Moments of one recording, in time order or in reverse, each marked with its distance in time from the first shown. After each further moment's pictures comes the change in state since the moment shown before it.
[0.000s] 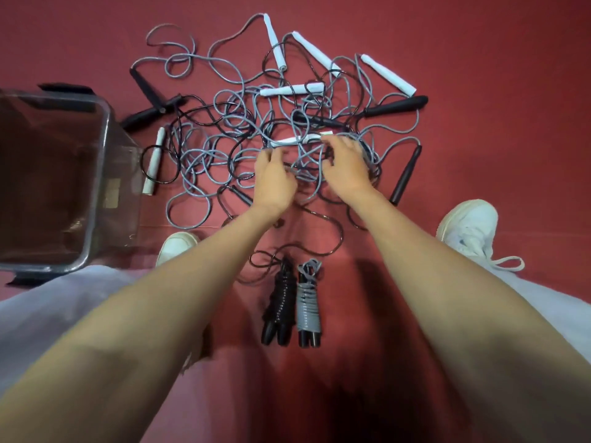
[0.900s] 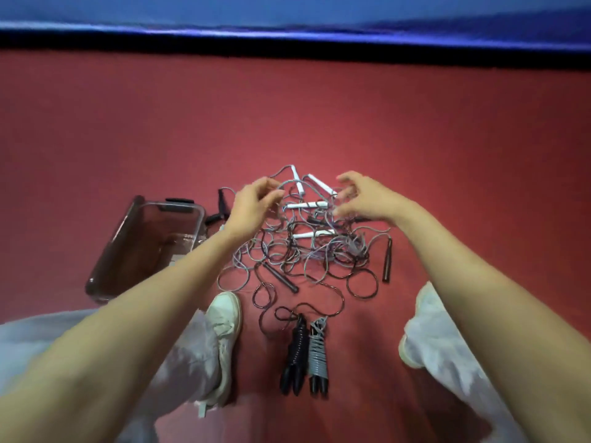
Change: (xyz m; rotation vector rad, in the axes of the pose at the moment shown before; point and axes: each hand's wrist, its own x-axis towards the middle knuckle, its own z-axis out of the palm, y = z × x) left_hand -0.085 0.085 -0.198 -0.496 0.021 0.273; right_hand -0.100 -0.134 -0.213 0.157 -0.264 -0.139
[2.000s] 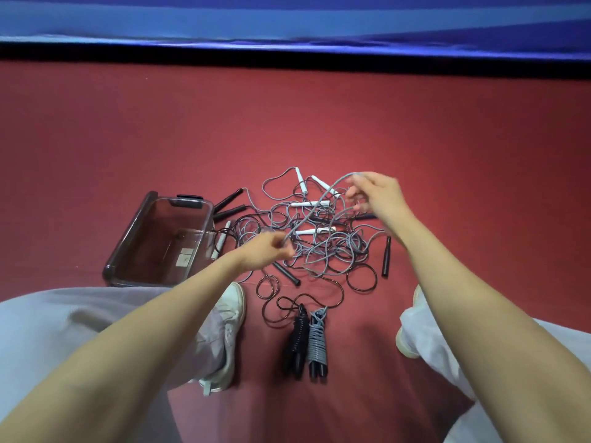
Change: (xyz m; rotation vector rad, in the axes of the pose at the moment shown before) left_hand -0.065 -0.034 0.010 0.405 -0.445 -0.140; right_hand -0.030 0.017 0.018 0.652 0.329 -0.050
